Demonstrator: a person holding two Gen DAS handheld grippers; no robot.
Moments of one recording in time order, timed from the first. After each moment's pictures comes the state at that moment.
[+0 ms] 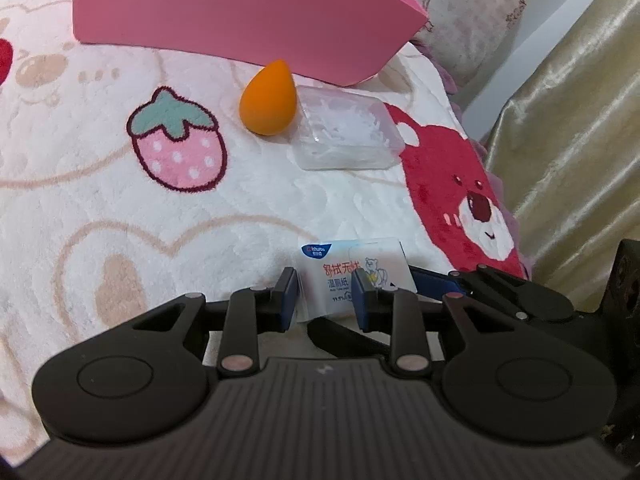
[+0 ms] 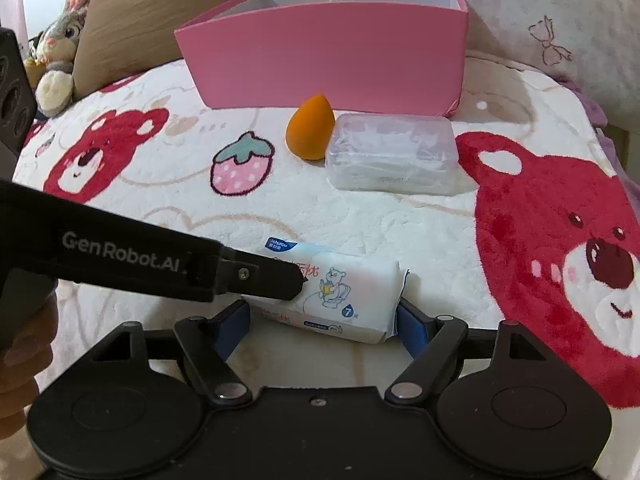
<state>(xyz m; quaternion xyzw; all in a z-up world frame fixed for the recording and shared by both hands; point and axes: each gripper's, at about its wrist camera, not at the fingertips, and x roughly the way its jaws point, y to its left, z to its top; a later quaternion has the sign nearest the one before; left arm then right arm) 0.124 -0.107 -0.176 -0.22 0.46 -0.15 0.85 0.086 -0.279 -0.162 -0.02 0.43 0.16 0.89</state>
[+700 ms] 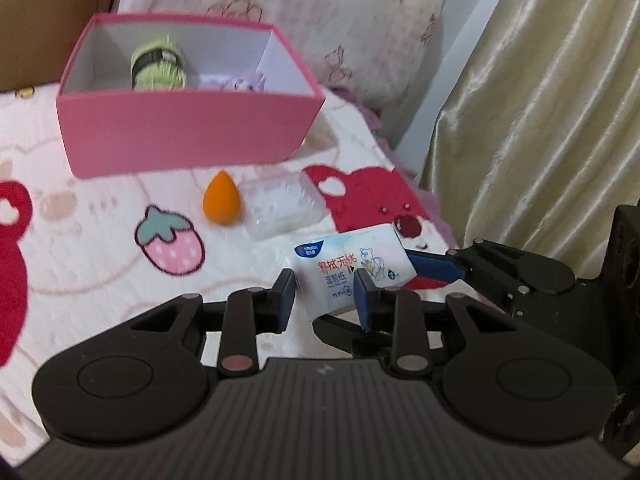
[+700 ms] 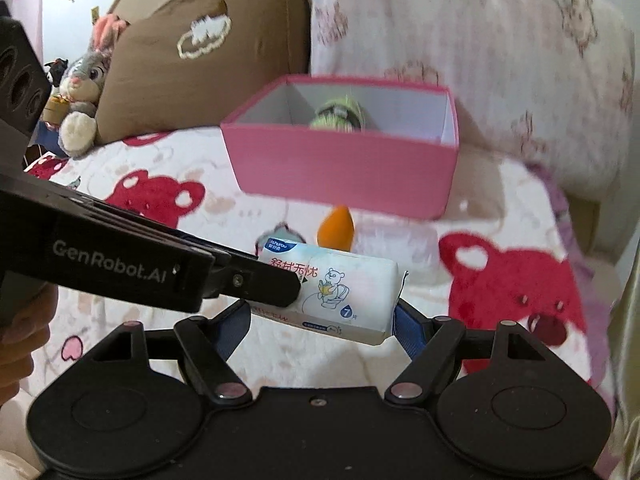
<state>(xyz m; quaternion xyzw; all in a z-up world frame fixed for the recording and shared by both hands) 0.085 -0.099 -0.061 -0.14 0.40 -0.20 0.88 0.047 -0.260 -0.065 -0.04 0.35 0.16 0.92</state>
